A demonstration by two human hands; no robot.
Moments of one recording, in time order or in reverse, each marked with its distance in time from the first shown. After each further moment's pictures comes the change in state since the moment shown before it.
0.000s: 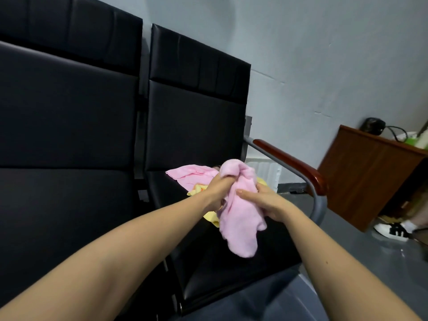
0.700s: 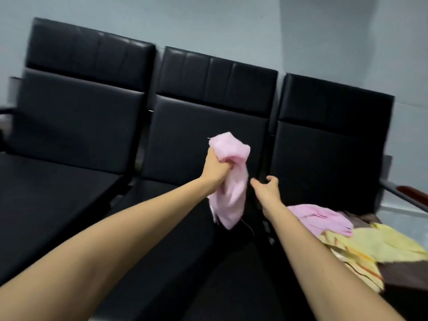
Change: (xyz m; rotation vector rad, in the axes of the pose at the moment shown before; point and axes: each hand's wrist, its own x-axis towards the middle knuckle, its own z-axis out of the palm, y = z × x) left_hand -0.115 0.104 -0.291 0.303 0.695 0.312; right_hand 0.067 -0.154 0.285 0.270 0.148 -0.181
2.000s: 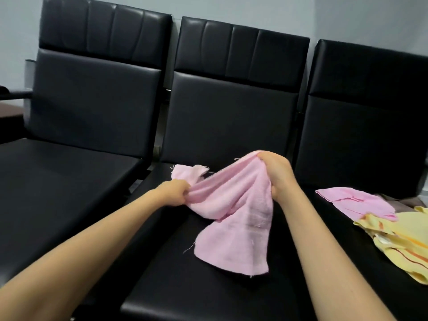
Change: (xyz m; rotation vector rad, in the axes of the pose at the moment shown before) left_hand -0.015 -0.121 -0.167 1.251 -0.425 -0.107; right_hand -0.037 -0.019 0.066 0.163 -0.164 0.100
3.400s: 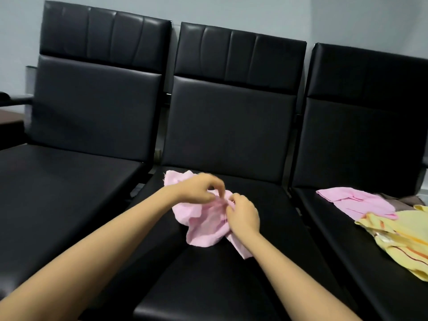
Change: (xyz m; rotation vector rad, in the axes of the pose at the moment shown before) left_hand -0.021 0.051 -0.030 -0.103 0.073 0.415; right_hand -0.015 0.109 0.043 -0.967 0.054 -0.342
